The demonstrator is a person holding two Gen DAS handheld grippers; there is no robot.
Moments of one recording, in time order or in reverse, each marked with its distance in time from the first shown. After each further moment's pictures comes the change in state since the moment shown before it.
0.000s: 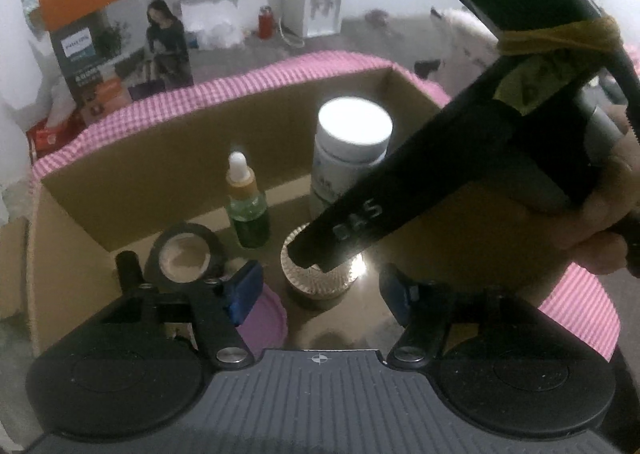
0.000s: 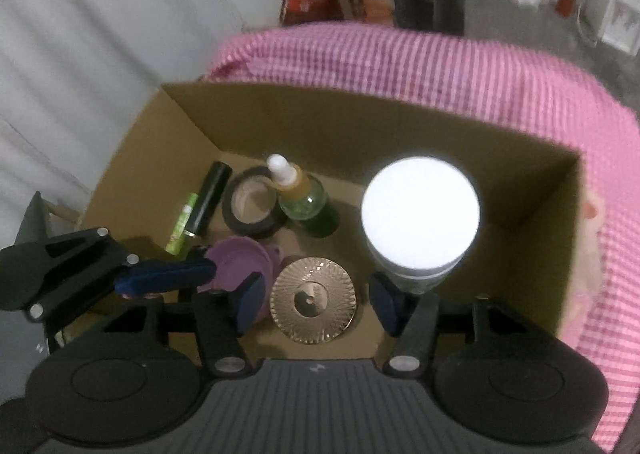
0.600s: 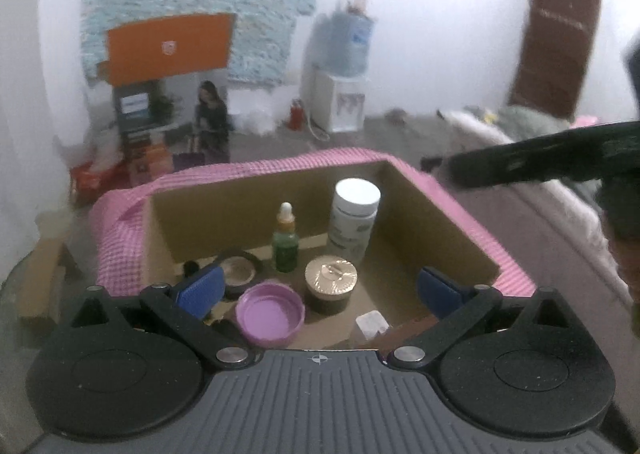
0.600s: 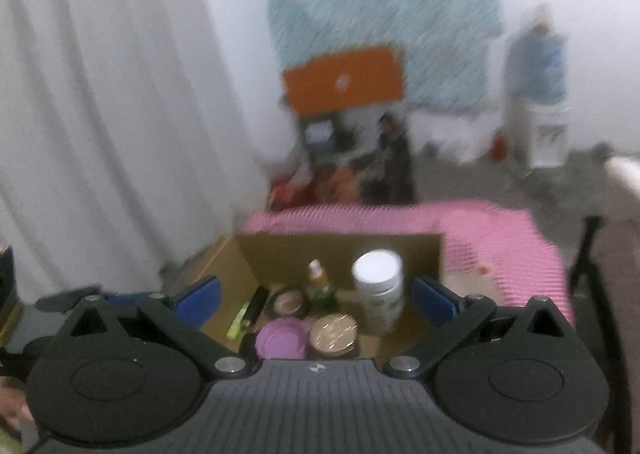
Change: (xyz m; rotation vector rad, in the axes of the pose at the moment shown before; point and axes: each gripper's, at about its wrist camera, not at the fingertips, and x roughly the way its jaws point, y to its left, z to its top) left arm -0.110 -0.004 -0.049 -0.058 -0.314 0.053; right arm -0.160 0.038 -0.118 0.006 -0.572 -0.048
